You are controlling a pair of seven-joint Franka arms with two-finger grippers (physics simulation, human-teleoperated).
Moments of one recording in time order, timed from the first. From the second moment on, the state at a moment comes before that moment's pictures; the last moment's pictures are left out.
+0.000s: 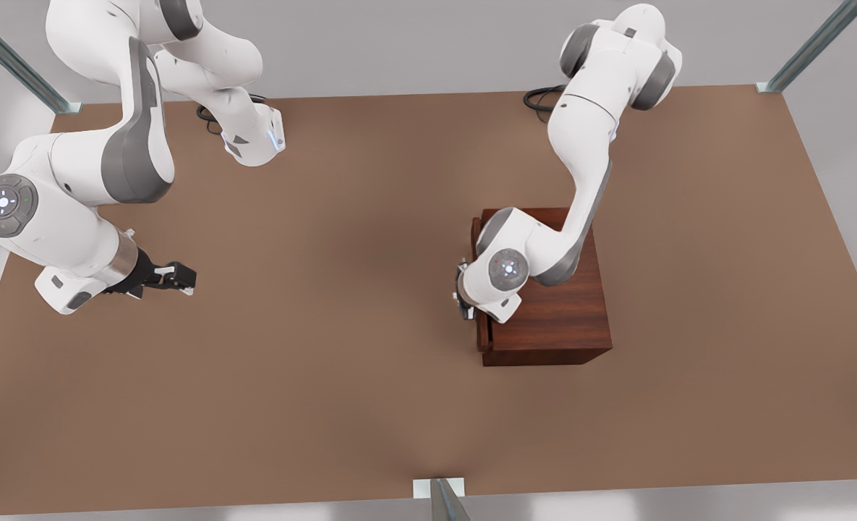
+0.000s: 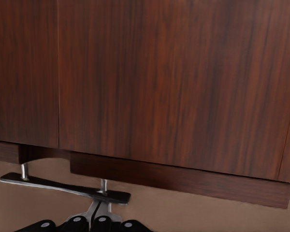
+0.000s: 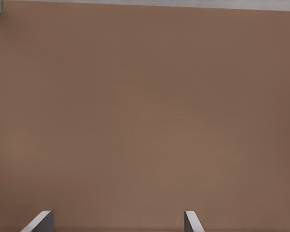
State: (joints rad) left arm -0.56 0.71 -0.04 -1.30 -0.24 1.94 -2.13; right arm 0.15 0.26 -0.07 -1.34 0.02 1.57 0.04
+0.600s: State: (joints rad) left arm -0.55 0.62 -0.02 -1.22 -0.27 1.77 -1.95; right arm 0.16 0.27 -0.07 -1.33 0.01 1.65 0.01
